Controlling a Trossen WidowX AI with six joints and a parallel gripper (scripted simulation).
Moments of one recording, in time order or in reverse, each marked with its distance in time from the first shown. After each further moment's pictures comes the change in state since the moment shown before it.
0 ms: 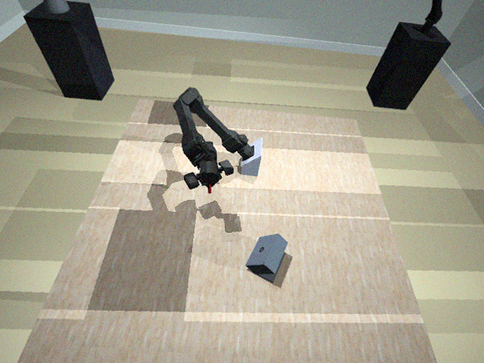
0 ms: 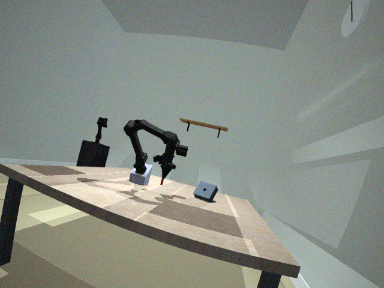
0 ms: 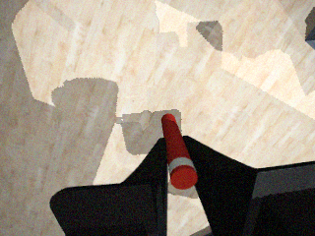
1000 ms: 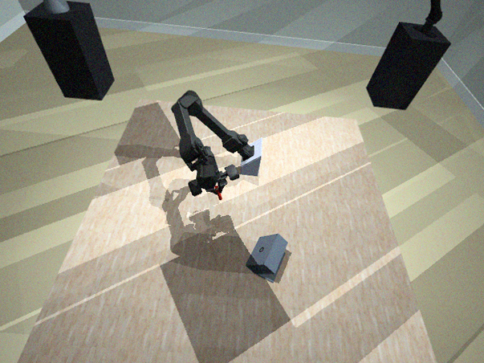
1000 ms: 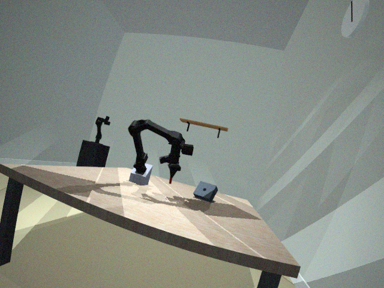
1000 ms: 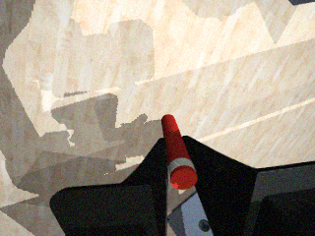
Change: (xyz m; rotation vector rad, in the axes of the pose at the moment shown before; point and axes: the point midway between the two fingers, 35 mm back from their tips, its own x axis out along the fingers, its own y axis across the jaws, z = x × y) arm -0.013 -0.008 -0.048 0.124 0.128 -0.188
